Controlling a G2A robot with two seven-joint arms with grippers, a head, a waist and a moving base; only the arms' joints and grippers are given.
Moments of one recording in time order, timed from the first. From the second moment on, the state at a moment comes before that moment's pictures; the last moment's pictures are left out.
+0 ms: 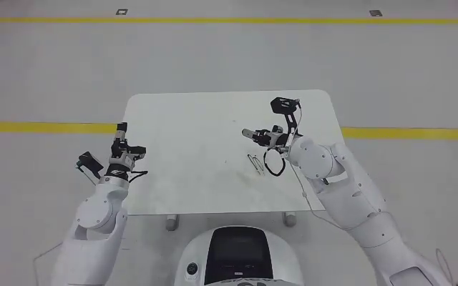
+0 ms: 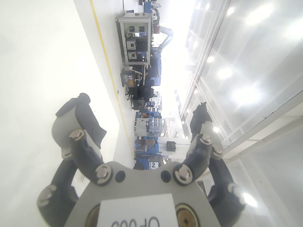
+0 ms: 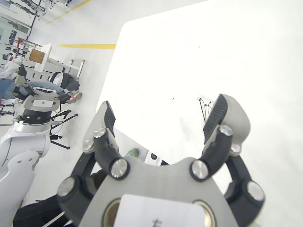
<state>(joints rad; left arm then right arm) 1.73 -1.15 -1.60 -1.80 -0.42 0.00 0.00 -1.16 -1.17 1.05 -1.75 -0.56 0.32 0.75</state>
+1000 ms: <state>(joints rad) 1.73 -1.15 -1.60 -1.80 -0.42 0.00 0.00 -0.83 -1.24 0.77 -1.47 -0.73 0.34 1.17</state>
